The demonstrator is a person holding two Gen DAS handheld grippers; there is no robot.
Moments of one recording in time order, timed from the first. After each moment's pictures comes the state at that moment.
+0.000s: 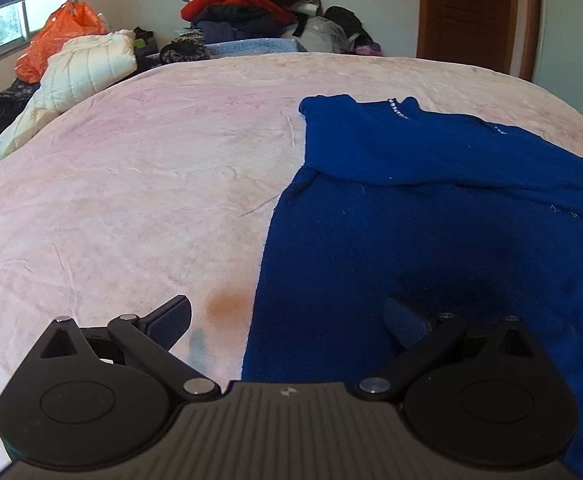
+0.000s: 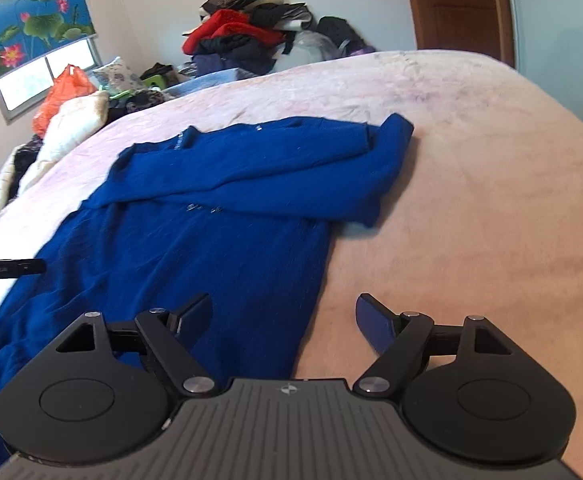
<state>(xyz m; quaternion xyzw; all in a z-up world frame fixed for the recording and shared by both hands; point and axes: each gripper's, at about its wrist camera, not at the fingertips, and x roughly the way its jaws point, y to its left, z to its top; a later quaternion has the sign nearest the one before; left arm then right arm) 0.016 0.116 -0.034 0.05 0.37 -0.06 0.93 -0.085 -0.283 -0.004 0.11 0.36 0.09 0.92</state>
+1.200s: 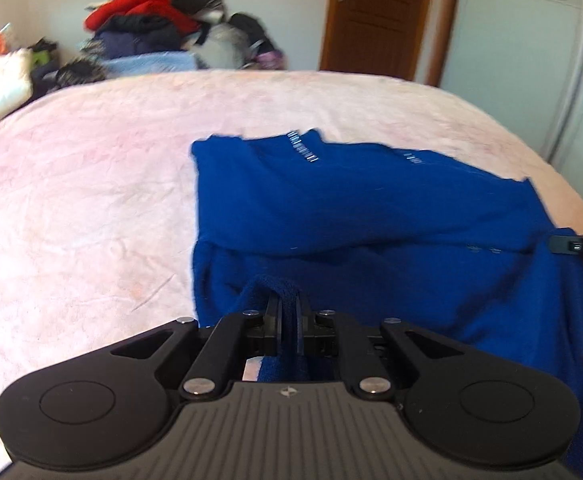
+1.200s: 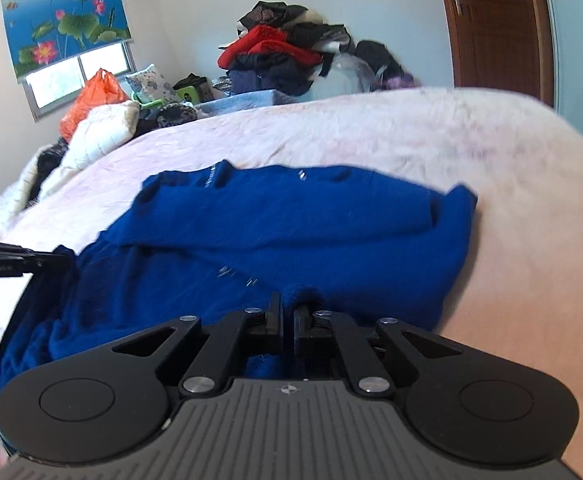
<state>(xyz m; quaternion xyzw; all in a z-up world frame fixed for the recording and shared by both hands) 0.078 0.089 -0.015 0.03 0.37 -0.19 0.91 -0.010 -0.257 0.014 0.06 0.31 0.09 0.94</state>
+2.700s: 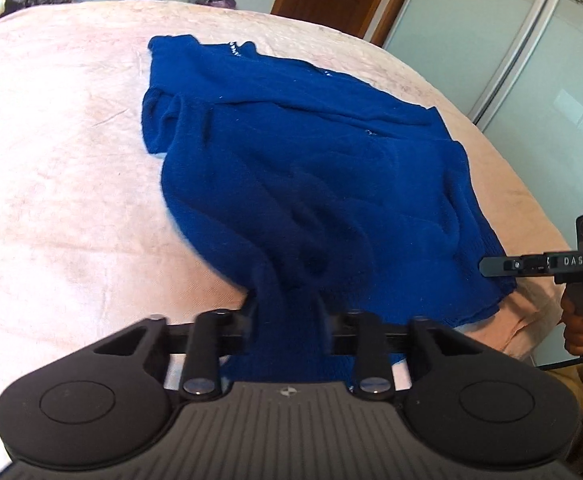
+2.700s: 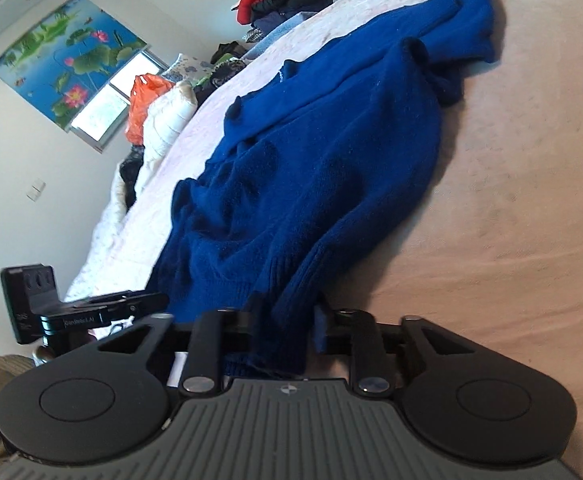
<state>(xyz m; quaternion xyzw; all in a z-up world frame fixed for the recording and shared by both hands) -0.042 0.130 -0.037 -0.05 0.44 -0.30 0.85 -0.118 -0.250 -0.025 0.28 0.41 0.21 0.84</state>
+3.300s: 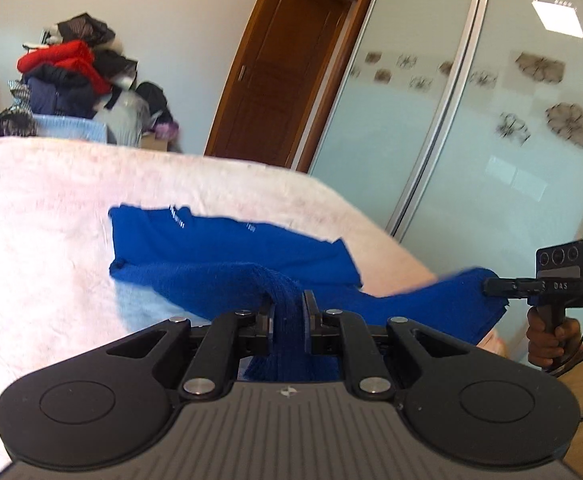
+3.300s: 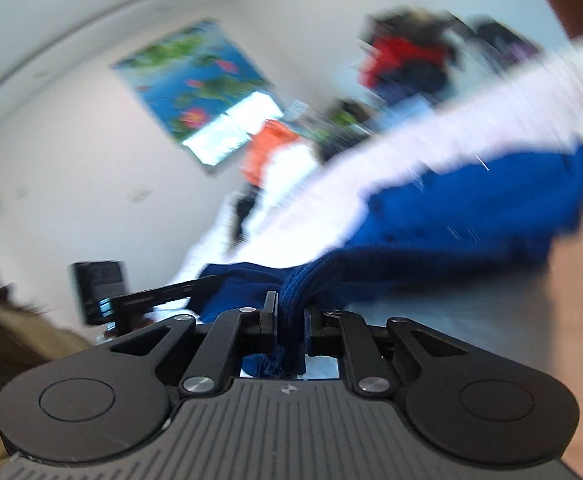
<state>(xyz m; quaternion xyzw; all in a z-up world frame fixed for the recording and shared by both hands) -0.102 0.174 0.092 -0.09 0.25 -0.38 0.89 -0.181 -0.276 0.109 0.23 0.22 0.39 0.86</state>
